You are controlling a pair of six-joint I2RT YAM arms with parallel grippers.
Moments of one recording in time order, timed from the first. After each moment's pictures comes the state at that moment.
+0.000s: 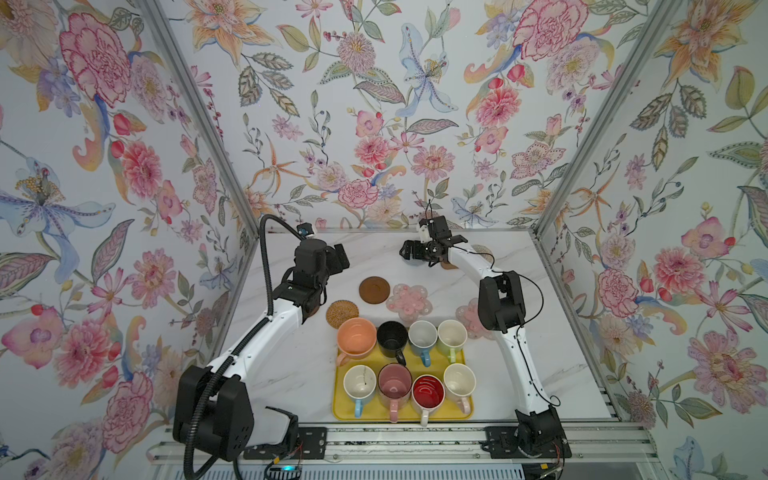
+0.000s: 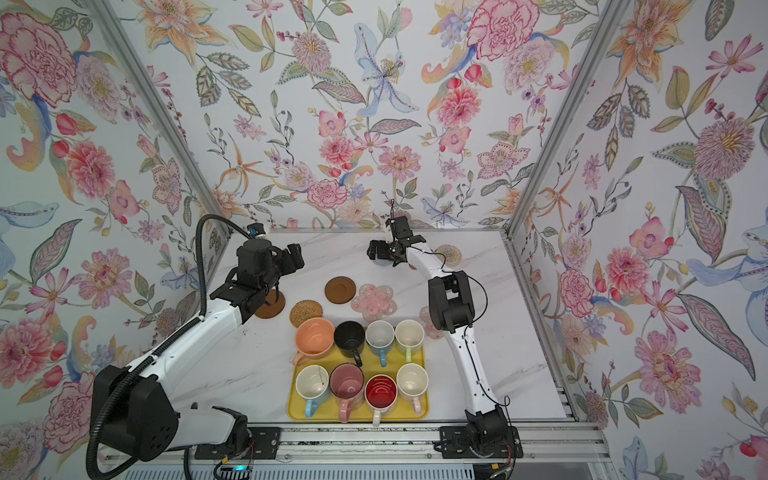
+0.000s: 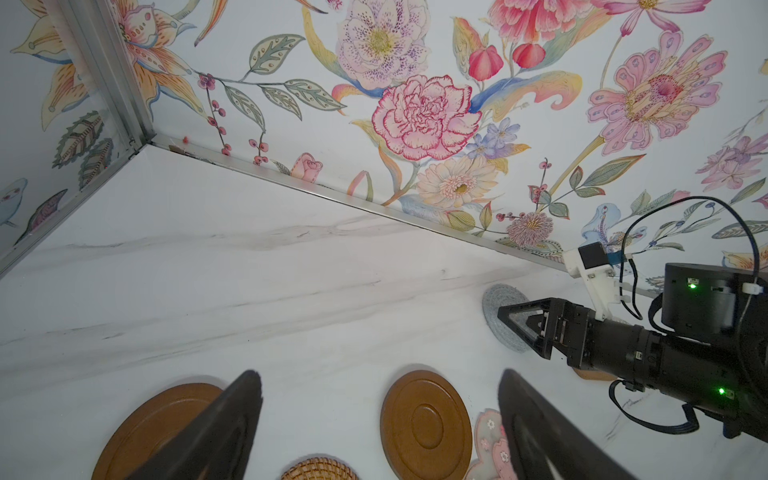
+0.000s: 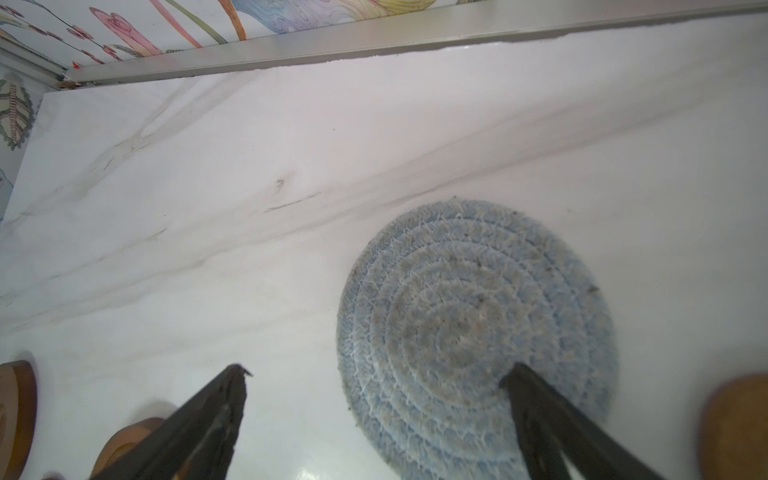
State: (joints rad) left arm -0.31 1.36 1.04 -0.10 -0.25 -0.43; right arm 0.37 2.60 2.27 -0.52 -0.27 0.31
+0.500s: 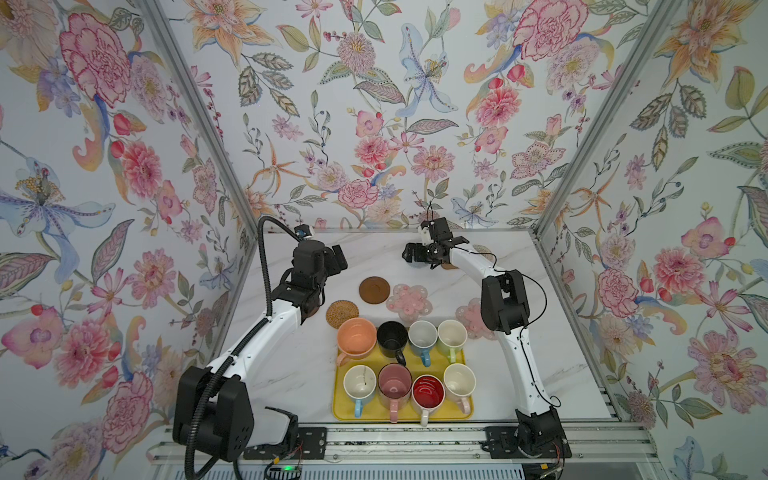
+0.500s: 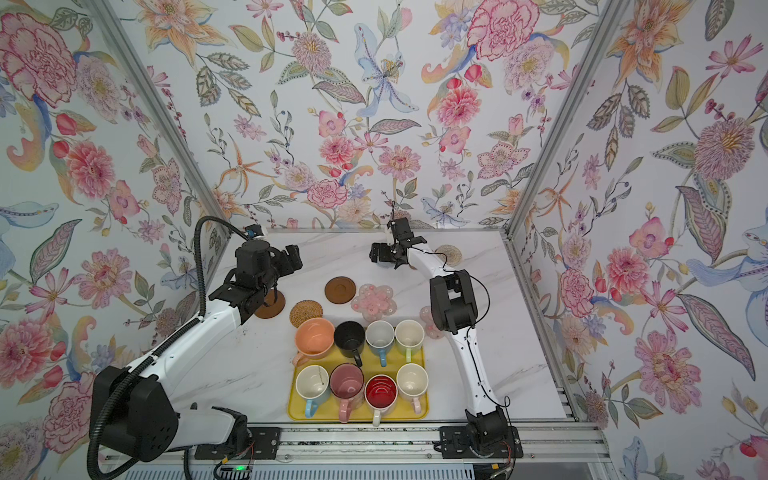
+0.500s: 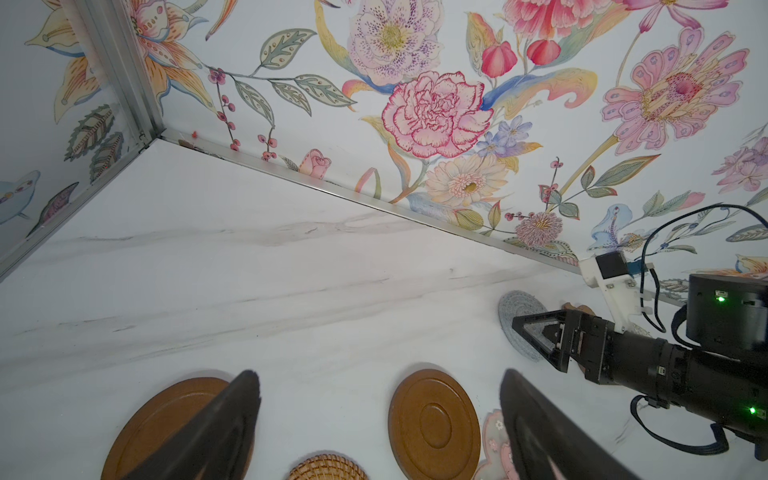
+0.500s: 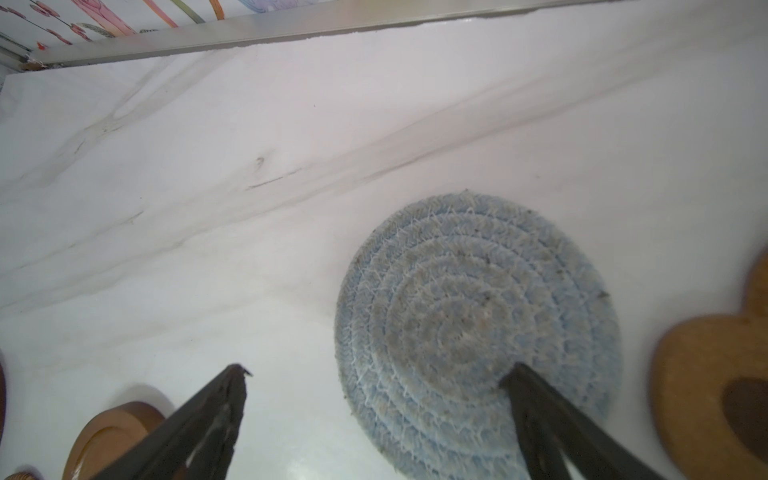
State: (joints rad) left arm -0.30 1.36 1.03 -0.10 -0.24 -0.44; right arm 0.38 2.54 2.19 -0.51 -0.24 0.29
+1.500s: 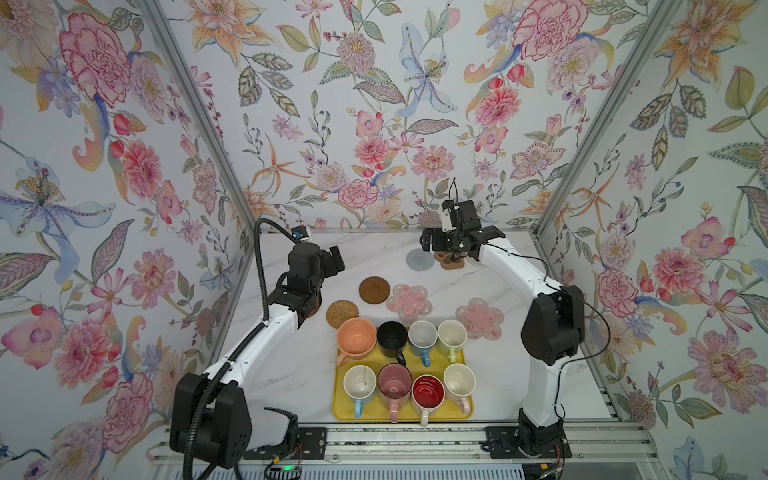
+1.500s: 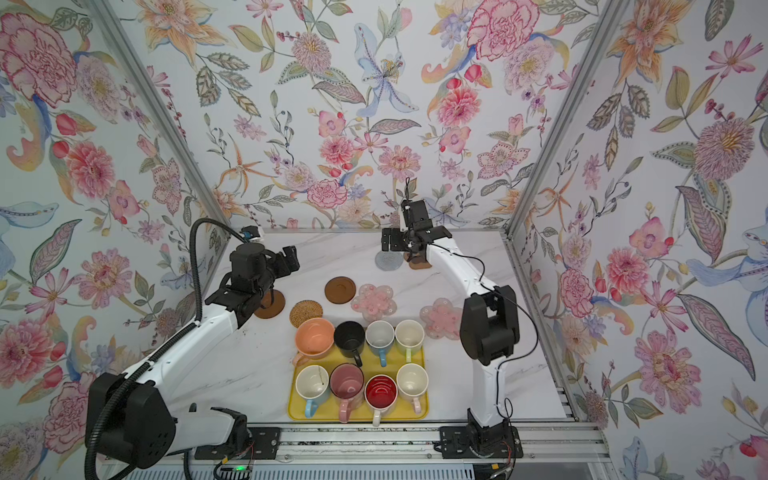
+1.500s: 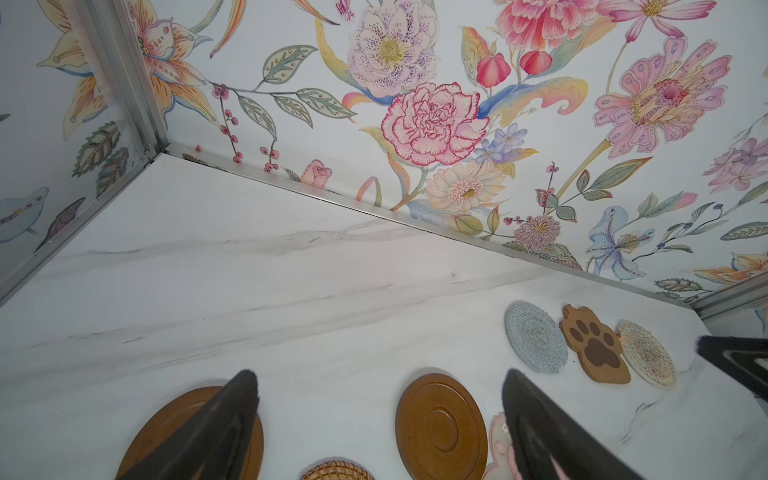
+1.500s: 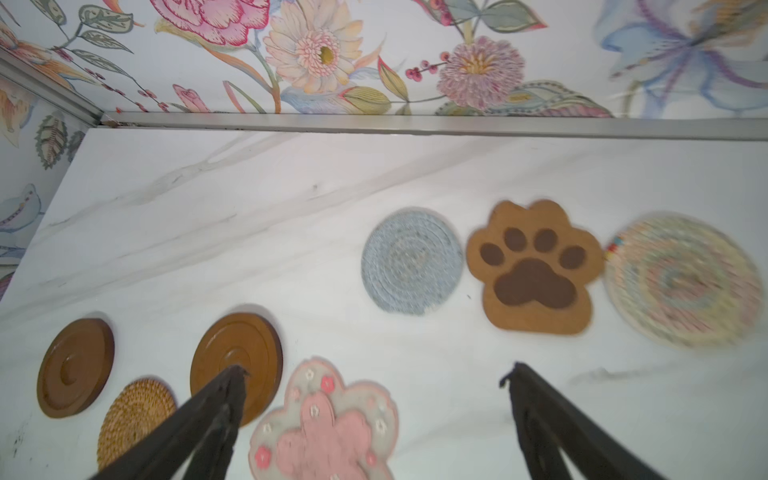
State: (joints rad) left arm -0.27 1.31 0.98 -0.06 -0.23 -0.38; right arm 0.39 1.88 1.72 -0.56 -0.01 0.27
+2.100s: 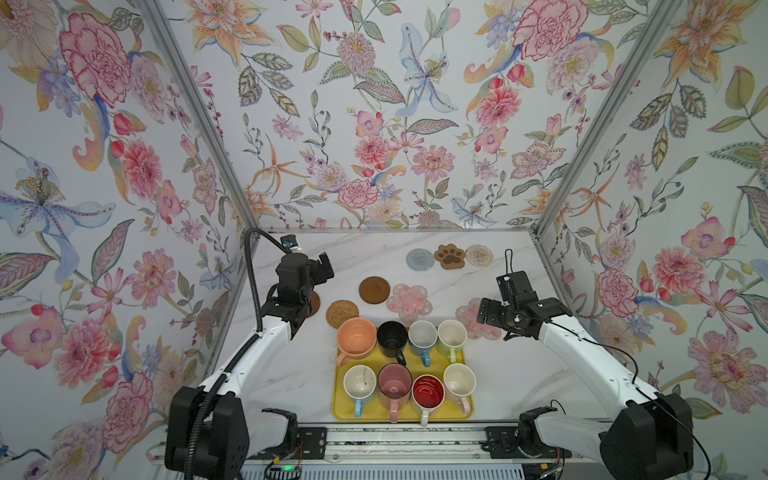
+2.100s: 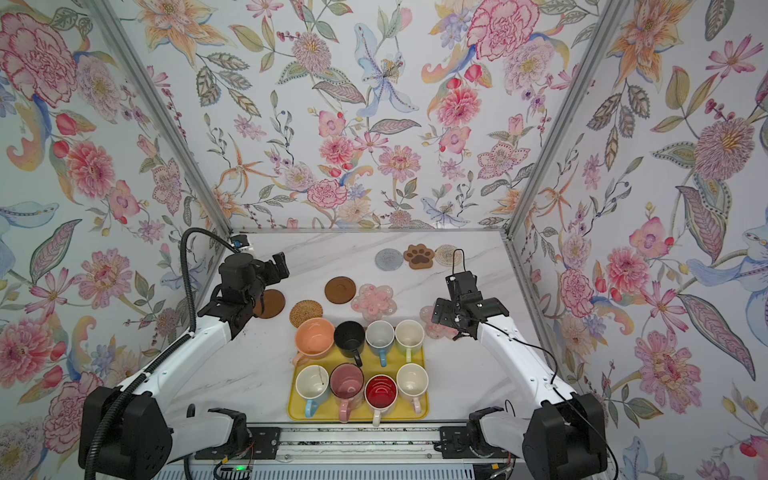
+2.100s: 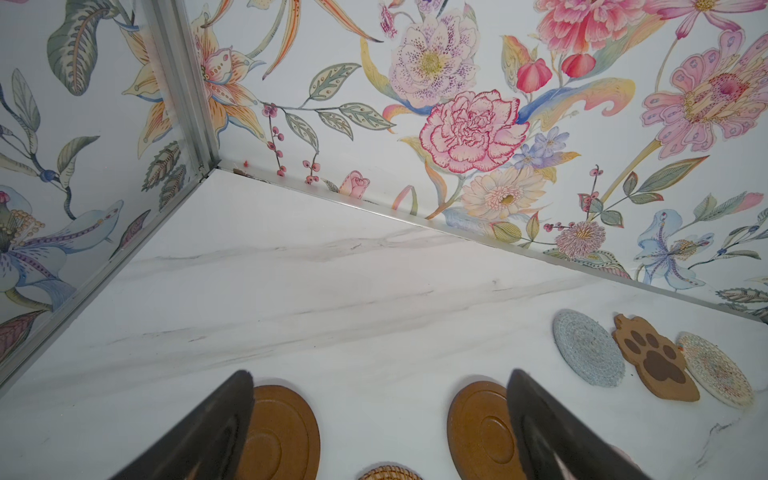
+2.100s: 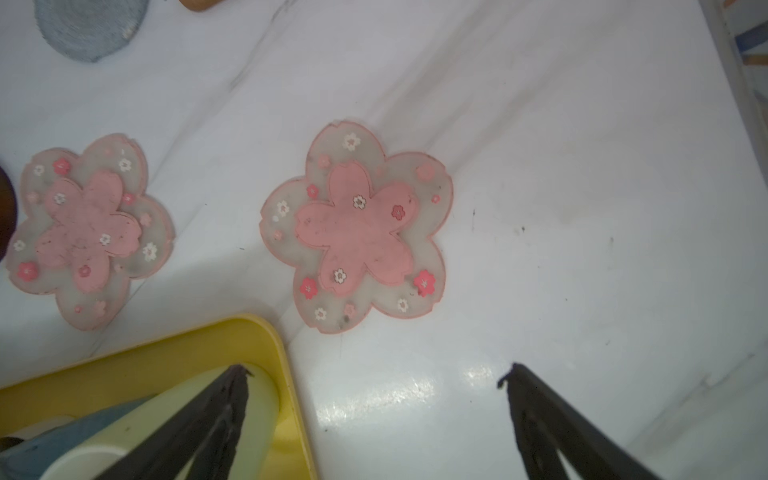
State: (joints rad) left arm -0.20 1.25 0.86 0.04 -0.24 -0.33; right arm 0.28 1.21 0.89 -0.80 0.18 0.53
